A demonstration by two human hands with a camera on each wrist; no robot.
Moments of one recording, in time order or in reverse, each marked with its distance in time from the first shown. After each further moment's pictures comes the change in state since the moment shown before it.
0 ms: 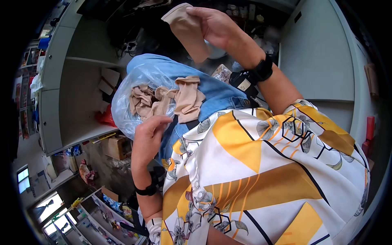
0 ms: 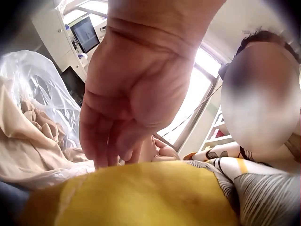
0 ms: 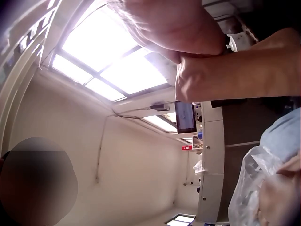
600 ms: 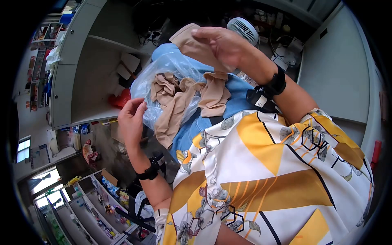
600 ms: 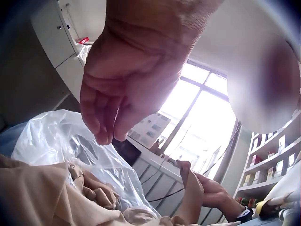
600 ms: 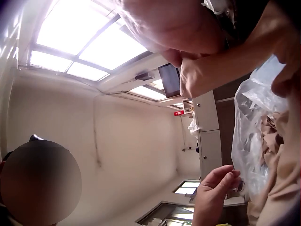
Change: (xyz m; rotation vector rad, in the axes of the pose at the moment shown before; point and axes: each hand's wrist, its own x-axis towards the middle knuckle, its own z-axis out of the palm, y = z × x) left_hand -0.016 -0.067 -0.055 -0.143 0.556 -0.284; right_hand -0.015 0.038 0.058 0.035 -0.109 0.390
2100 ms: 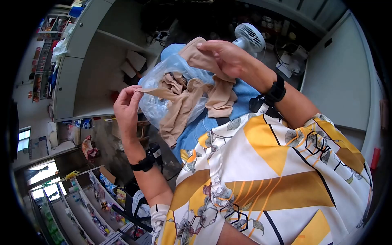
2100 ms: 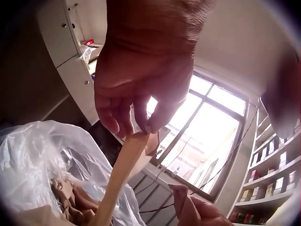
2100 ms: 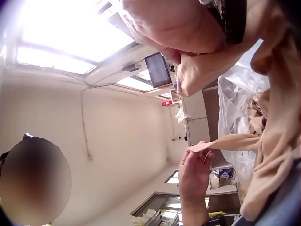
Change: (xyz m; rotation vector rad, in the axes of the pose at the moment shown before) left_hand 0.027 0.006 -0.016 -0.346 -0.024 0.170; right_hand 0.004 0.021 0.016 -0.042 0.155 0.068
